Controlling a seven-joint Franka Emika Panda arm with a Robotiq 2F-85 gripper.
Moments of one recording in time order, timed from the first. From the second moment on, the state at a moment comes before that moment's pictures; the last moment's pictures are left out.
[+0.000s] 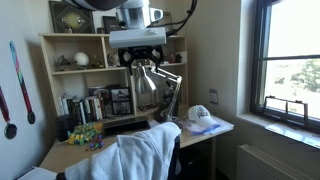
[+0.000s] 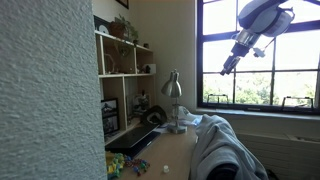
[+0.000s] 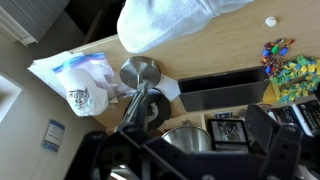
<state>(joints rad) 0.17 -0.57 -0.48 -2.25 0.11 2.16 -0.84</state>
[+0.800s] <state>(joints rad) 0.11 -0.17 -0.49 -1.89 0.61 2.02 -1.30</state>
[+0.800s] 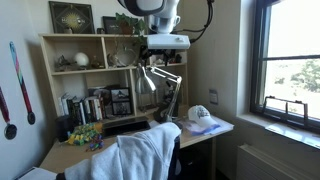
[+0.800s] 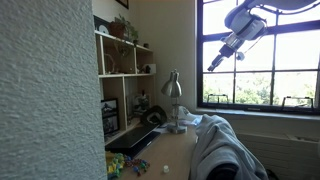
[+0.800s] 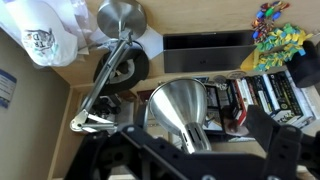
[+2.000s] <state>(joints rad) -0.14 0.27 -0.12 -1.44 0.76 1.98 -1.37</state>
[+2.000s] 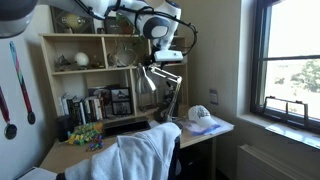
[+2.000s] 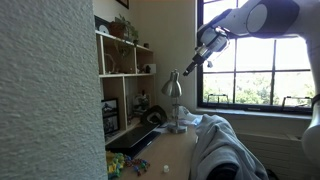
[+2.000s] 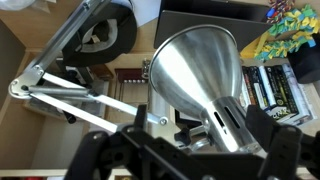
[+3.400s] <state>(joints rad) -0.20 0.46 -0.01 -1.17 0.77 1.90 -1.37</state>
